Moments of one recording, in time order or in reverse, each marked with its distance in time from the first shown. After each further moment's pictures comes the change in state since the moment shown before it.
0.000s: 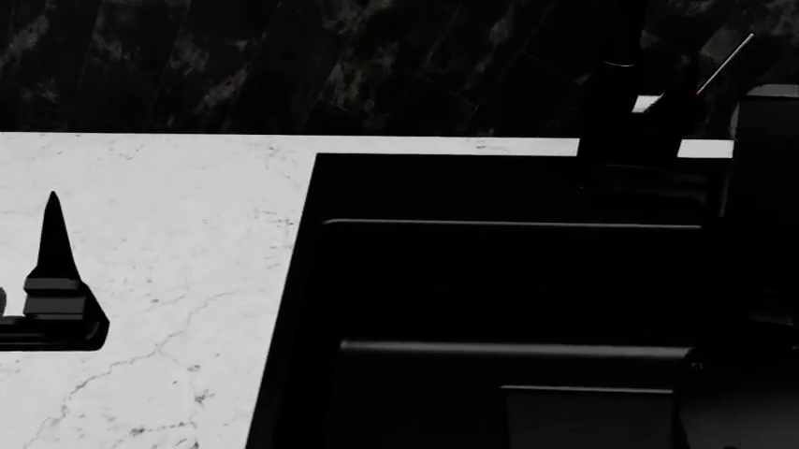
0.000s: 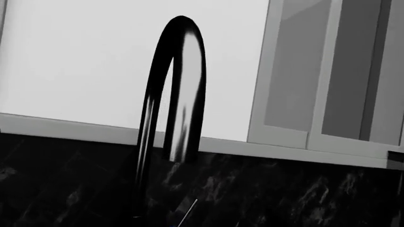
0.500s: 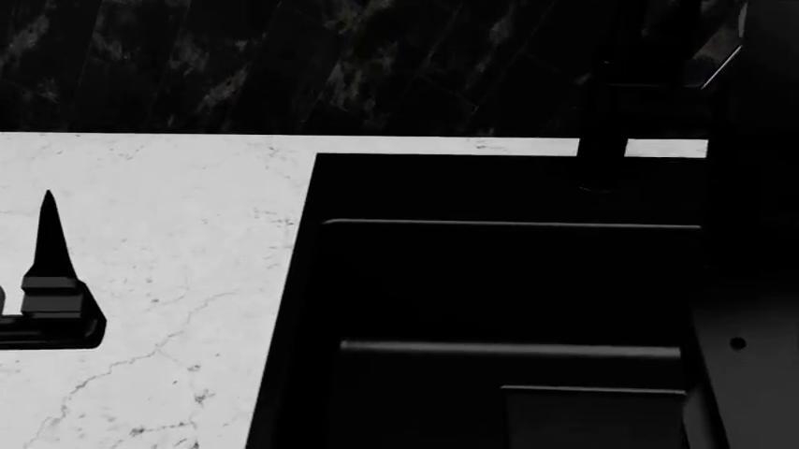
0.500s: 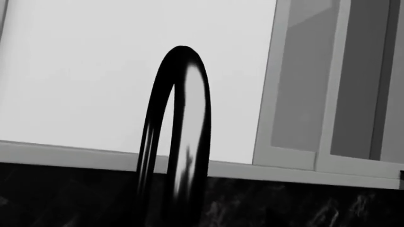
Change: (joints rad) left arm 0.000 -0.002 0.004 -0.008 0.005 0.008 -0.014; right arm 0.169 0.000 -0.054 0.178 -0.013 -0.058 -0.043
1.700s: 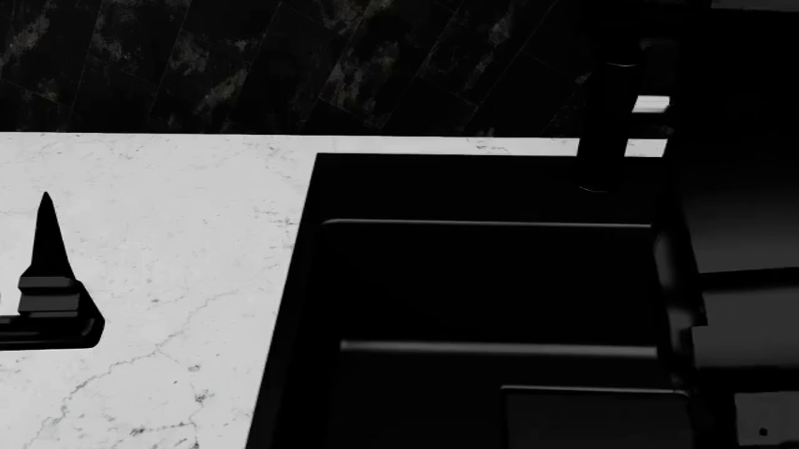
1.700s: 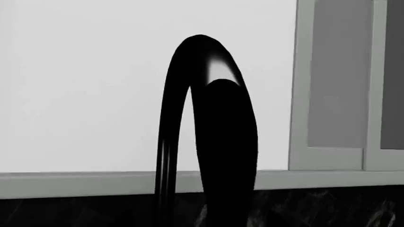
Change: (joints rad) left arm 0.002 -0.002 -0.007 -0.006 -0.029 0.003 -0.015; right arm 0.220 -0.104 -0.043 0.552 -0.017 -0.339 -0.088
